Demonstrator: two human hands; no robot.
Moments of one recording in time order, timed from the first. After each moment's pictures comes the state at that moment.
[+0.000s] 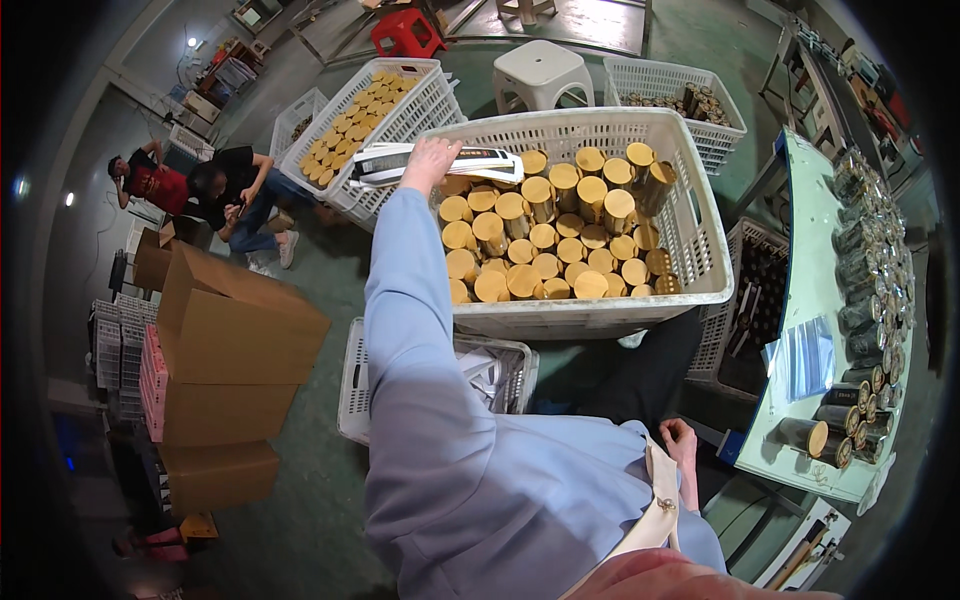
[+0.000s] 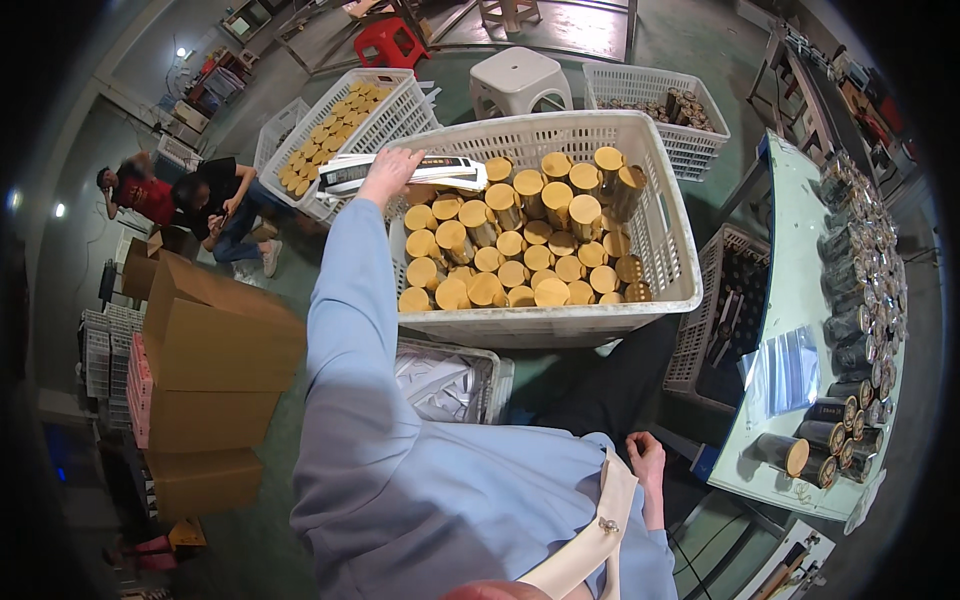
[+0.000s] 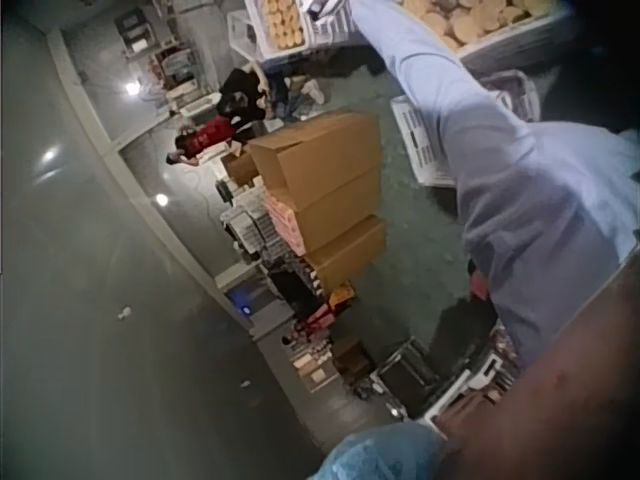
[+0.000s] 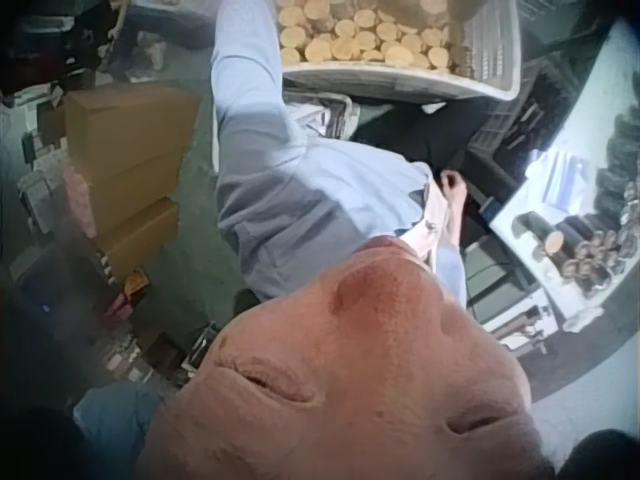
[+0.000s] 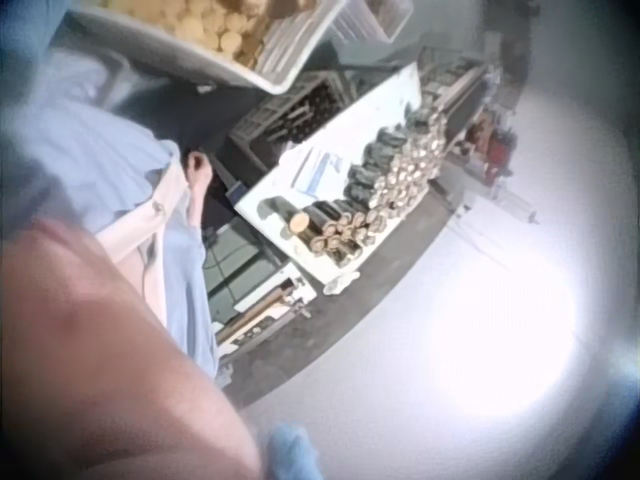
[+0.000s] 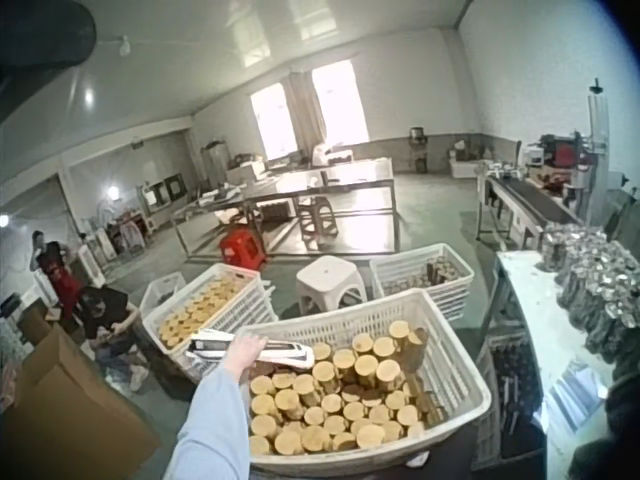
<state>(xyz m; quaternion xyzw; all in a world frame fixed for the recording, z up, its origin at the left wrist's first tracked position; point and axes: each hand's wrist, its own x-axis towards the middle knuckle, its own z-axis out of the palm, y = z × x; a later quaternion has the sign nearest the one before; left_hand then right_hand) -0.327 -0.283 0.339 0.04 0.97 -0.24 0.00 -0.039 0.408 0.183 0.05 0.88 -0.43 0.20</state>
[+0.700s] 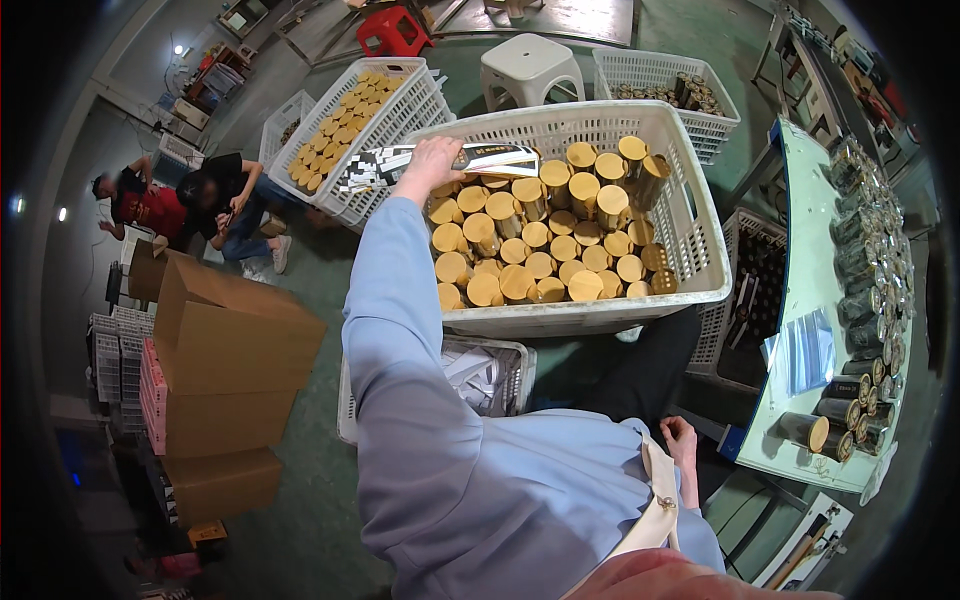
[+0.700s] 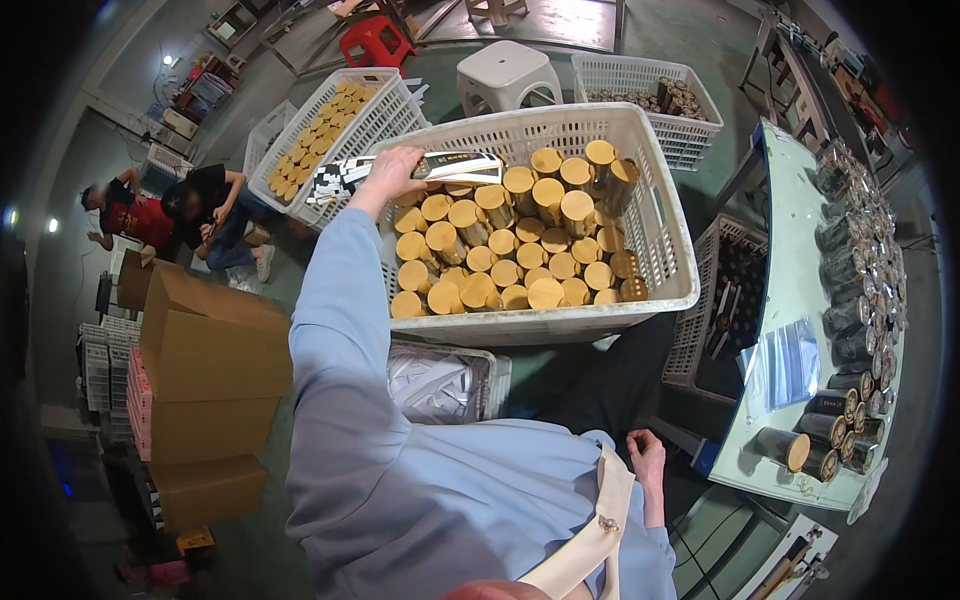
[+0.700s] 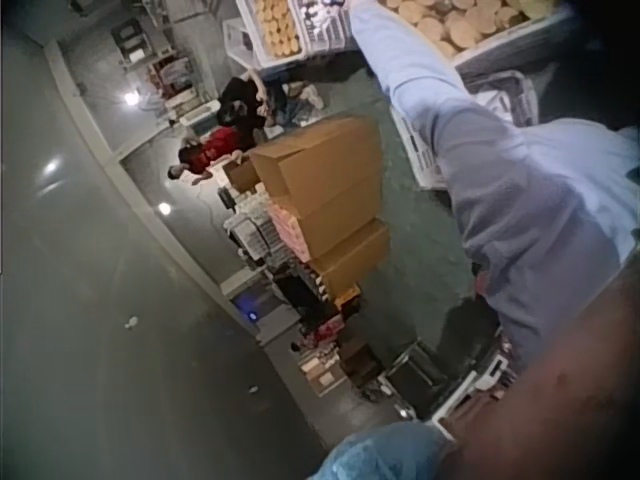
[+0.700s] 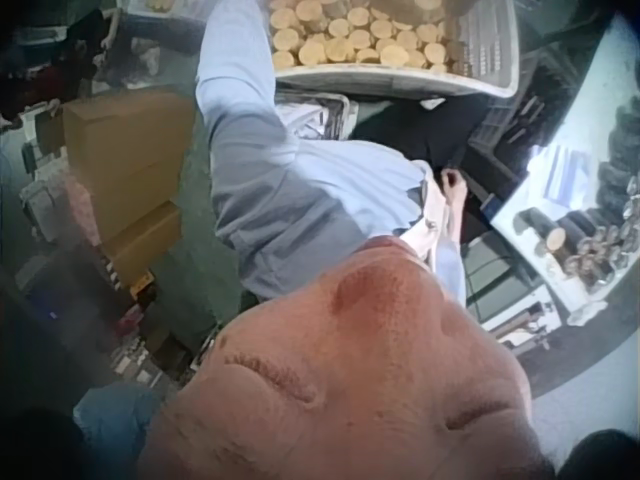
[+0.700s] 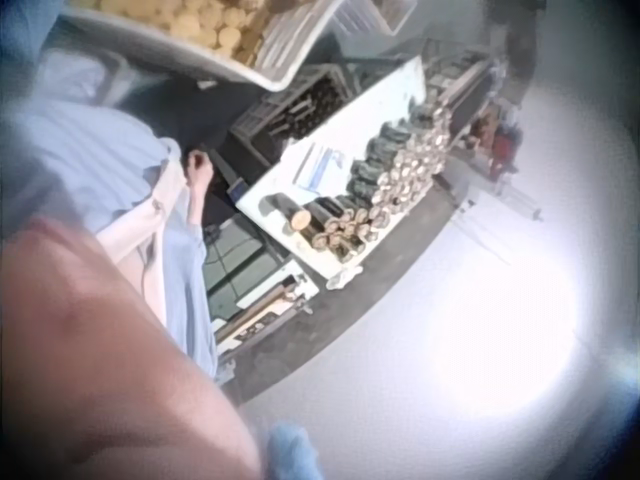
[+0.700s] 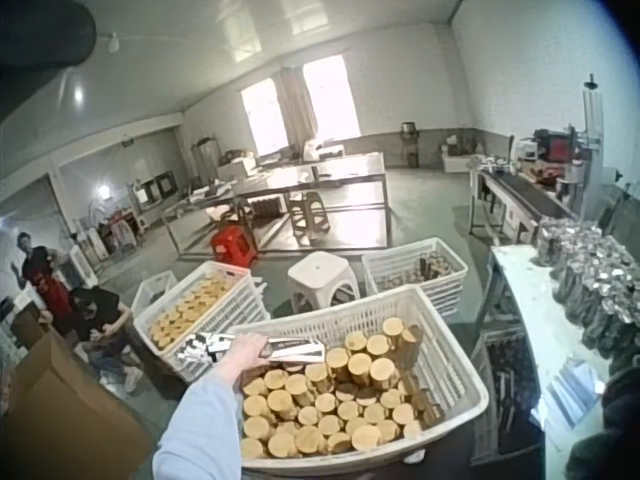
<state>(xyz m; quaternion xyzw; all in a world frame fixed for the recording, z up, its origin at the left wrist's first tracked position) -0.341 -0.261 0.343 0.06 0.99 -0.10 -0.04 -0.040 0.406 0.187 0.07 0.88 -0.43 0.21</state>
